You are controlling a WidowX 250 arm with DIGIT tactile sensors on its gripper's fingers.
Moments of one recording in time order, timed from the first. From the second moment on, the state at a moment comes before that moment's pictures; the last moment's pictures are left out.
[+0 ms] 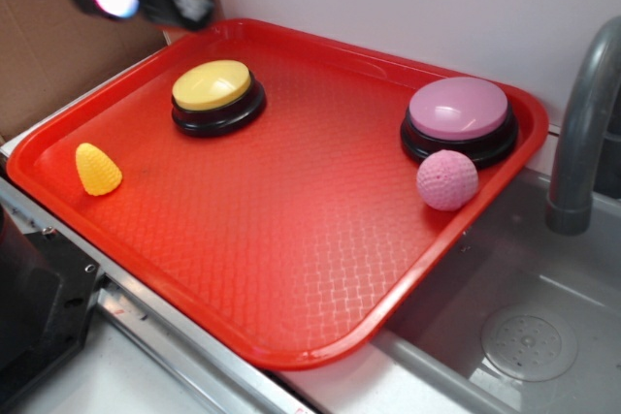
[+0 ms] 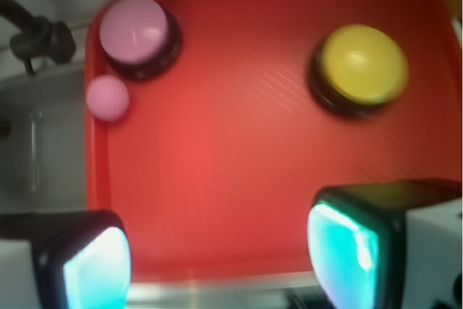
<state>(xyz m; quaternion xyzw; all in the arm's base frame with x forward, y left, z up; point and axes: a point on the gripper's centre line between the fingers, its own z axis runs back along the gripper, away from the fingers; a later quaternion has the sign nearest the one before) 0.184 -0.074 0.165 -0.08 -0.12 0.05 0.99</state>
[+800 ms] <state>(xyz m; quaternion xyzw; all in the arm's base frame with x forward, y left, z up) 0.275 -0.167 0.050 -0.13 -0.10 0.18 0.97</state>
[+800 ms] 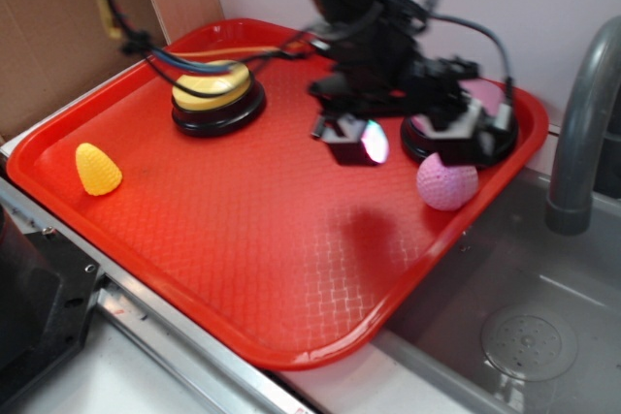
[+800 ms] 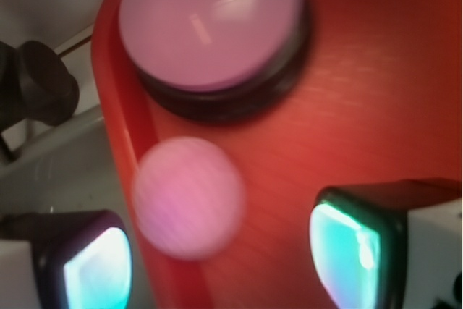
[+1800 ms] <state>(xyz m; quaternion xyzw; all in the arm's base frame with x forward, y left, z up) 0.275 -0.164 0.048 -0.05 -0.09 0.11 0.99</state>
